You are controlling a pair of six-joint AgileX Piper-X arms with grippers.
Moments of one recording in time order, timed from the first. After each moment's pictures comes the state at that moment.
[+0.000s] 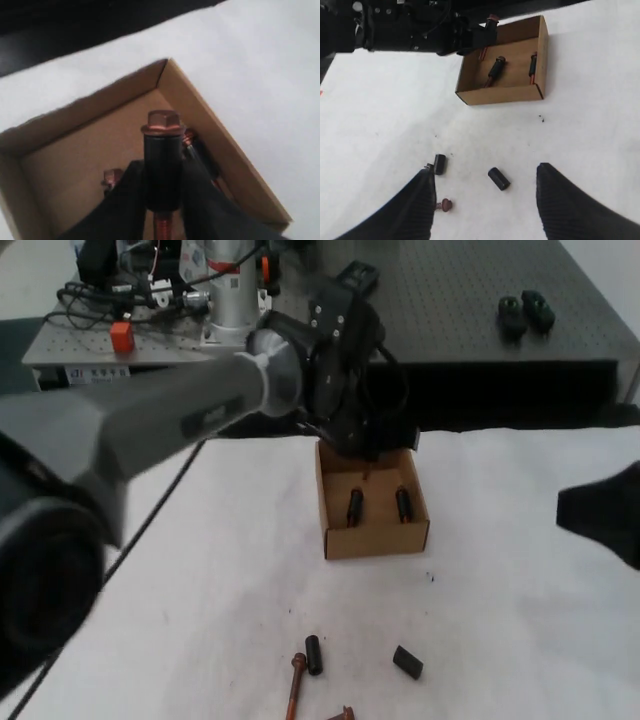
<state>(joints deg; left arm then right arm) -34.7 120.5 -98.3 25.9 5.8 -11.0 -0.6 39.7 -42.8 46.5 -18.6 10.8</state>
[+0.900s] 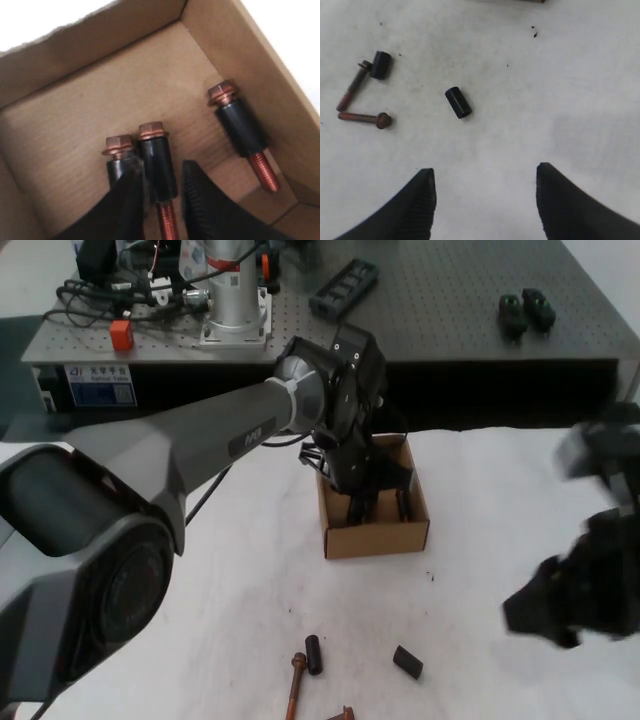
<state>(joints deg) -34.7 134.3 -113.1 41.9 5.4 -9.8 6.3 61.7 -42.8 49.9 -13.3 -6.4</state>
